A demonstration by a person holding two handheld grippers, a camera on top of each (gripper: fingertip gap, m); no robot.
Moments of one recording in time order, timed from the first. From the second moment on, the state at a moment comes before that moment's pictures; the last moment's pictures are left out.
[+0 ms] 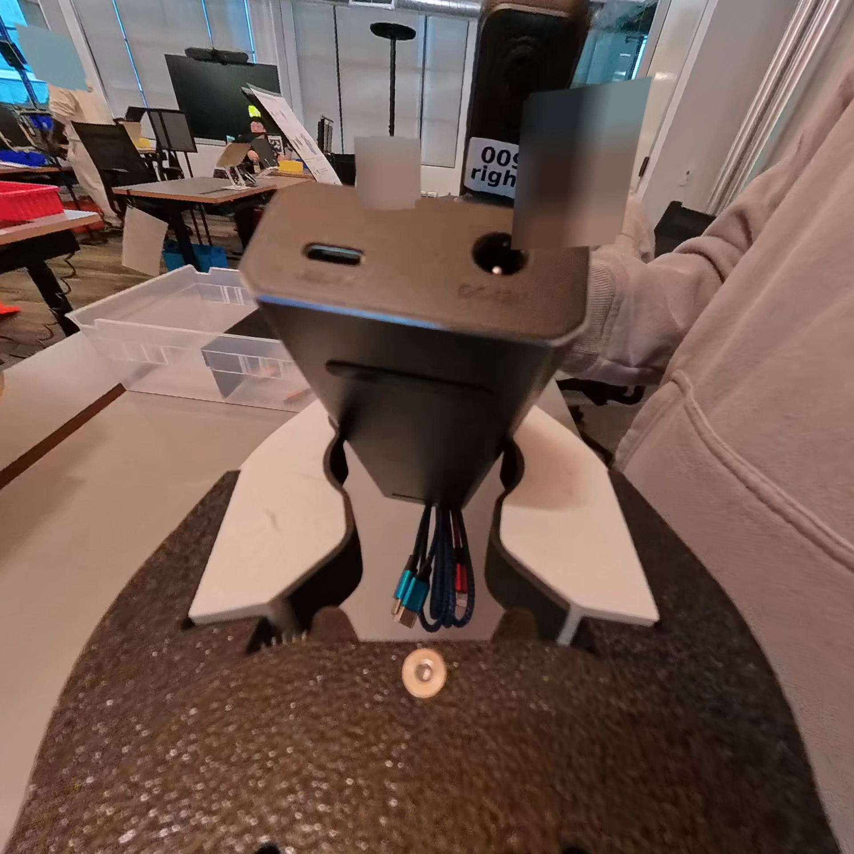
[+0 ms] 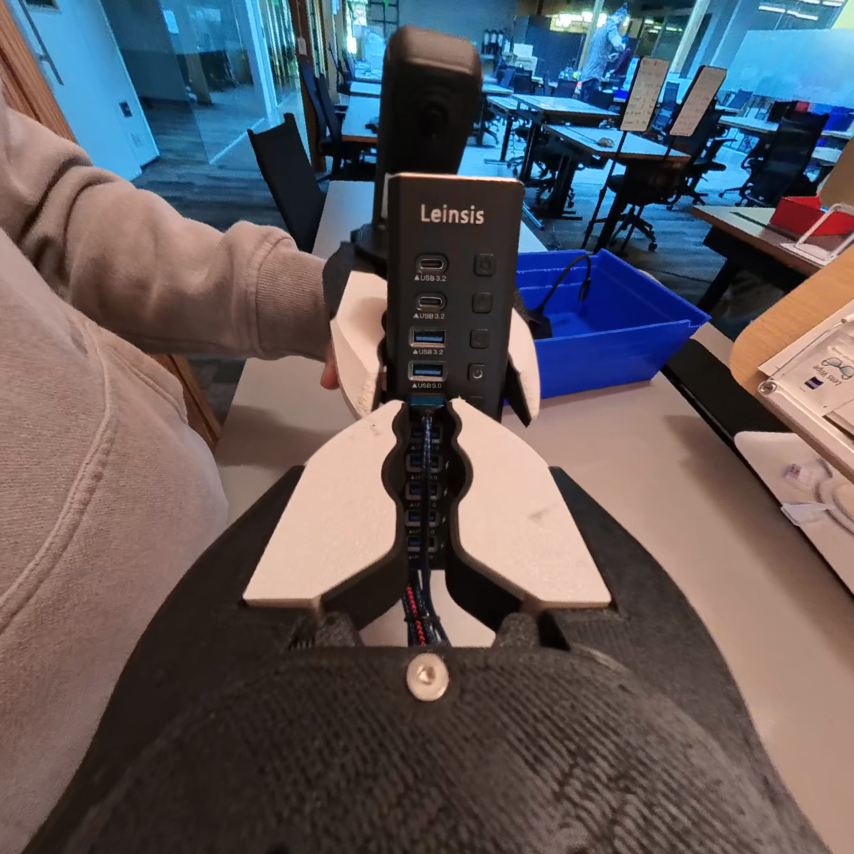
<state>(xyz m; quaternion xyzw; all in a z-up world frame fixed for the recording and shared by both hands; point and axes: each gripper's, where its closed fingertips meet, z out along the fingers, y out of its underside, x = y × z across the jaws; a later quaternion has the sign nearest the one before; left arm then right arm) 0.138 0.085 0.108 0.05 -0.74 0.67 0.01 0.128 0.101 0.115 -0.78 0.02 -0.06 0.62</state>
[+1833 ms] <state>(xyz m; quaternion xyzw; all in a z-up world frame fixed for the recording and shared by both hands) 0.160 0.130 0.096 0.11 -0.83 0.54 -0.09 0.287 -0.182 0.129 -0.86 0.13 -0.21 0.45</state>
